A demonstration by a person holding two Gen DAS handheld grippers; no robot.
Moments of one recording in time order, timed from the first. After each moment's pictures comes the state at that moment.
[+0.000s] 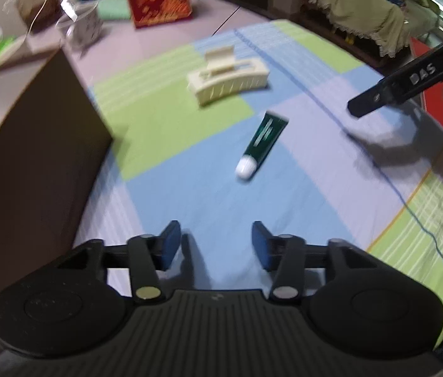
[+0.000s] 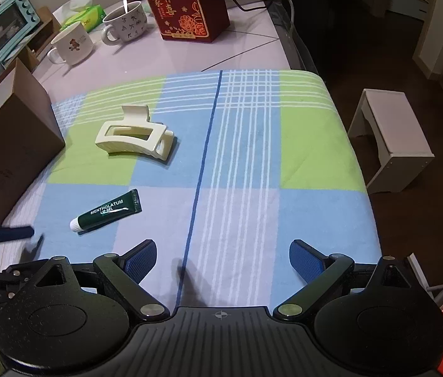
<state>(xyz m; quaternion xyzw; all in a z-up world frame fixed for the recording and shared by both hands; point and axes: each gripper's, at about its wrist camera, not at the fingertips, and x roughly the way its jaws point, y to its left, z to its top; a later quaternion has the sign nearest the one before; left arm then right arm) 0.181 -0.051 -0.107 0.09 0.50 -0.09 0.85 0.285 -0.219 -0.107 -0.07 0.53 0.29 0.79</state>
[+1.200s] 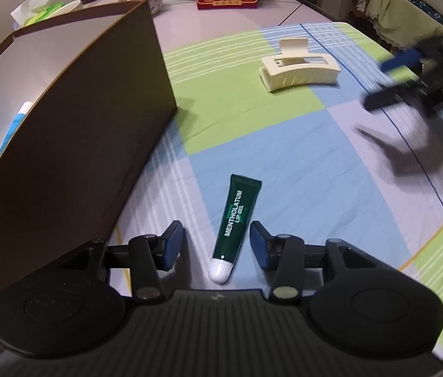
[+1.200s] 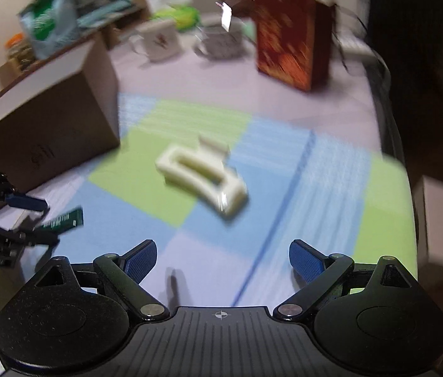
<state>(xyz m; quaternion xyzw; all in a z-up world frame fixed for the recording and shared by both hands) 0.173 -0.005 -0.118 0.05 0.52 0.01 0.85 0.300 -0.165 -0.113 -0.17 0.41 0.46 0.77</state>
